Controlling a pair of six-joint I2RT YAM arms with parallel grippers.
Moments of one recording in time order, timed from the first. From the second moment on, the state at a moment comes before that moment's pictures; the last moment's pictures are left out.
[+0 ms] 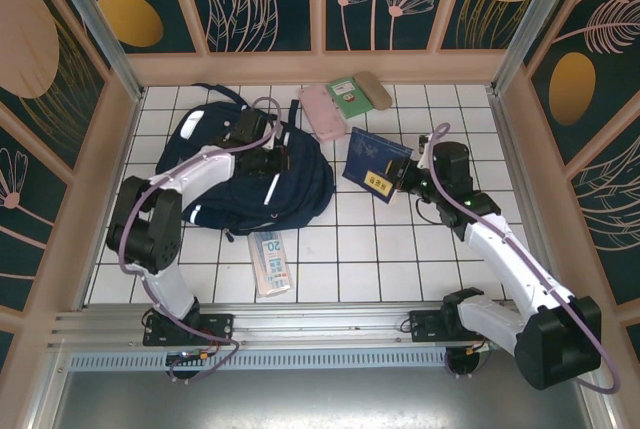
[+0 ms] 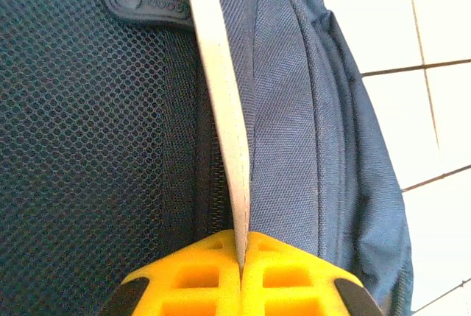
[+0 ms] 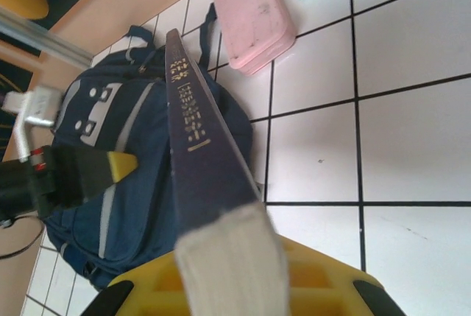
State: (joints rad) left arm -0.40 1.74 1.23 -0.42 0.24 -0.39; right arm 0.30 1.04 0.73 -0.24 -0.29 0.64
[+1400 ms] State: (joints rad) left arm -0.37 1.46 1.47 -0.76 0.08 -0.32; right arm 0.74 2.22 1.62 0.25 -0.55 1.30
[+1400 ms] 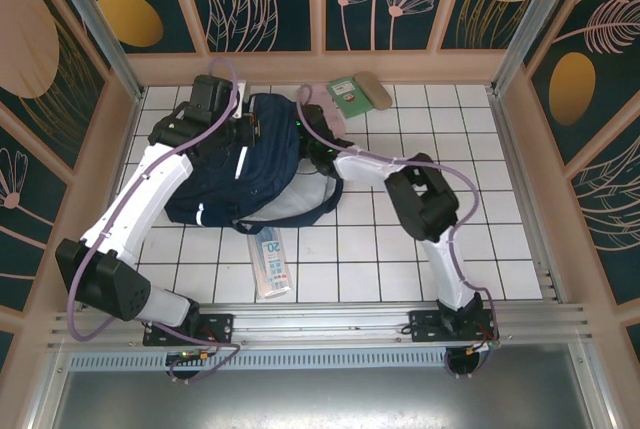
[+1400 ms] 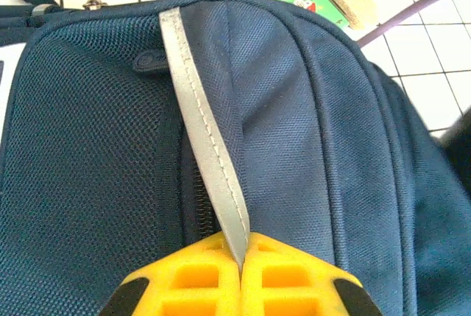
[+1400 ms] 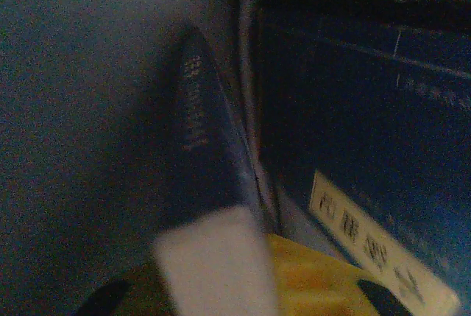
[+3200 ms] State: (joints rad) left arm -0.30 1.54 1.16 -0.36 0.17 -0.45; right arm 0.21 2.57 2.17 -0.32 -0.29 0.61
